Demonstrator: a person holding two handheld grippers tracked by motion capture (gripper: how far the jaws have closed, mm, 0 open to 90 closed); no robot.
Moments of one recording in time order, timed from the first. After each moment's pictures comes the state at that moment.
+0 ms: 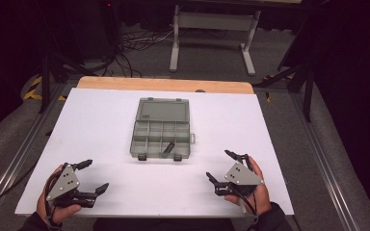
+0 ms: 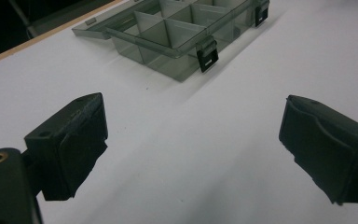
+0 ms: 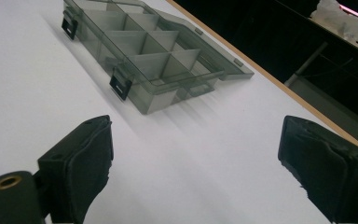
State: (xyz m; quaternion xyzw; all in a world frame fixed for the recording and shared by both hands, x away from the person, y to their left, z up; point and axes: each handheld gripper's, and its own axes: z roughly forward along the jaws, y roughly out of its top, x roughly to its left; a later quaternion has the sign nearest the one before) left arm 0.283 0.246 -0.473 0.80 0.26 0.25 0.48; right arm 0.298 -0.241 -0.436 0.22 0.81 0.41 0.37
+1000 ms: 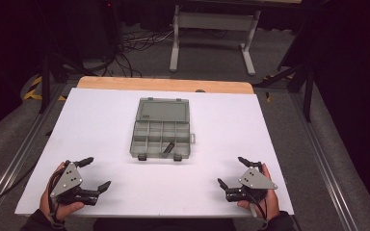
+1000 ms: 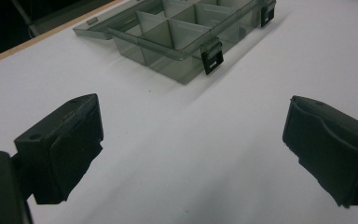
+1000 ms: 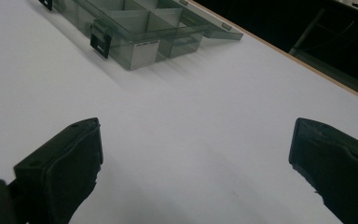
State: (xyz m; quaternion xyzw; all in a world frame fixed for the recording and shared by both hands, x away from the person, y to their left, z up) left arm 0.290 0.242 -0.473 0.80 0.26 0.25 0.48; right arm 0.293 -0.280 -0.463 0.27 0.79 0.42 0.34
